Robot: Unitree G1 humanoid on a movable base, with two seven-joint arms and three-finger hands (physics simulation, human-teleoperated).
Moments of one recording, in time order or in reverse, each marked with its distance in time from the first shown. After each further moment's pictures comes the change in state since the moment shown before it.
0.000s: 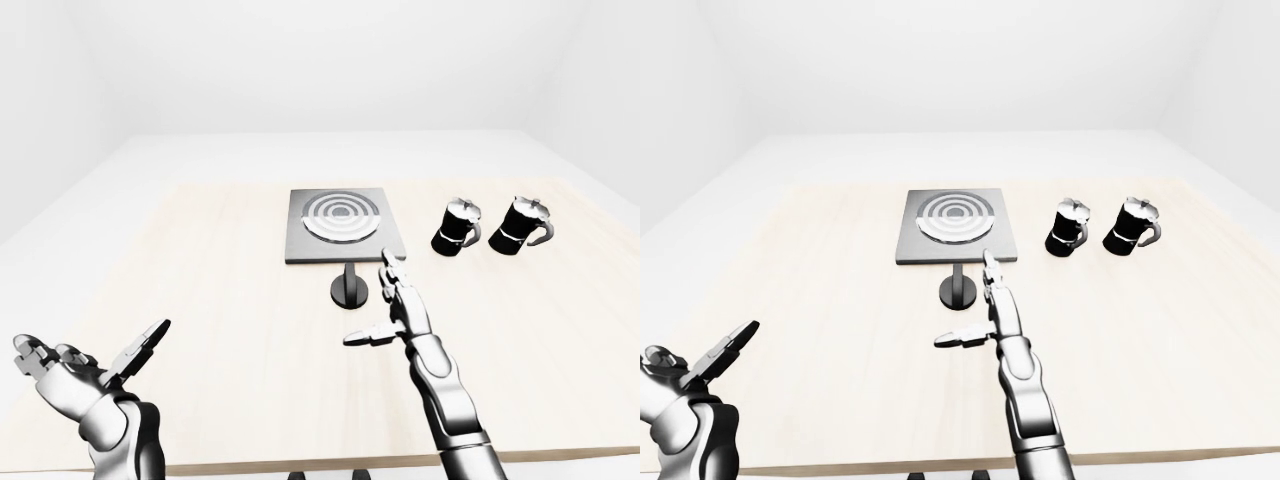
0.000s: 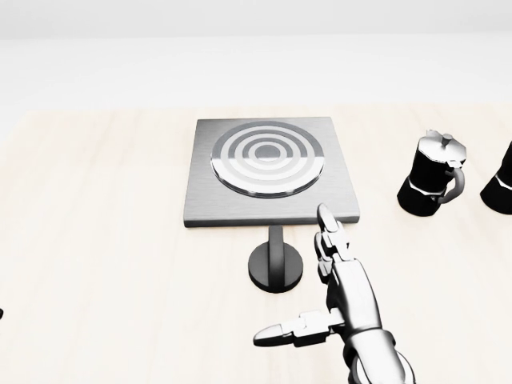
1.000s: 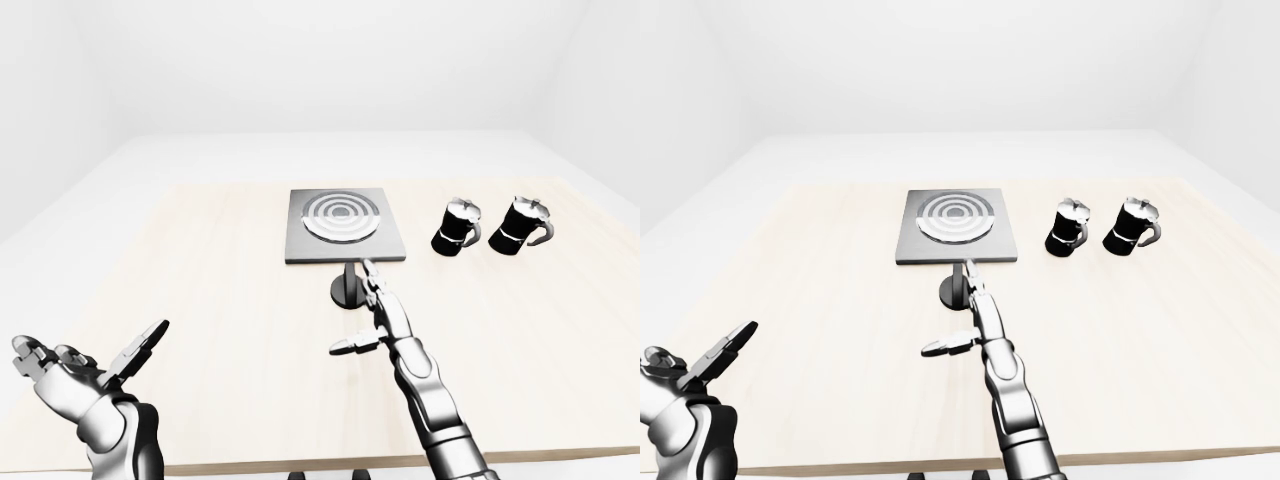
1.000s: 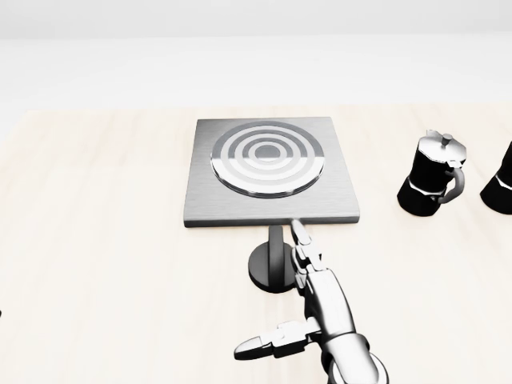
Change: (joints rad) left arm 0.004 -0.003 0.007 -0.013 -0.010 0.013 -0.004; right arm -0.041 0.034 0.045 0.145 -0.026 -0.027 0.010
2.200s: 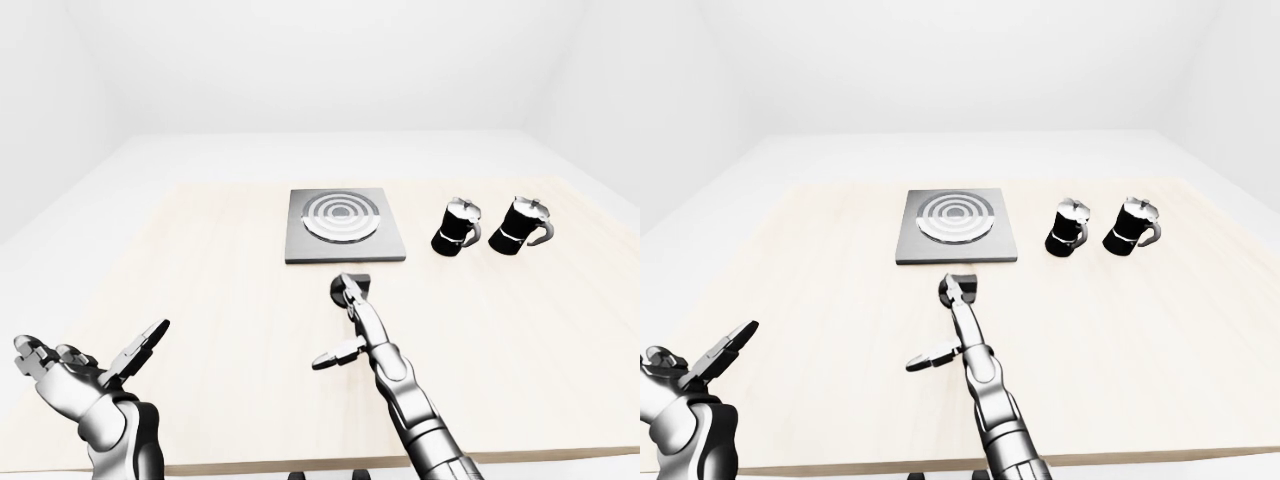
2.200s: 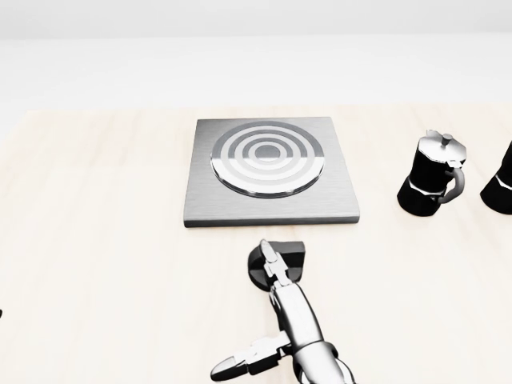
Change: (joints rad) left arm -0.005 0.005 -0.003 0.011 -0.003 -0.002 0.002; right arm -0.052 0.047 0.052 0.232 -0.096 -0.098 -0.020
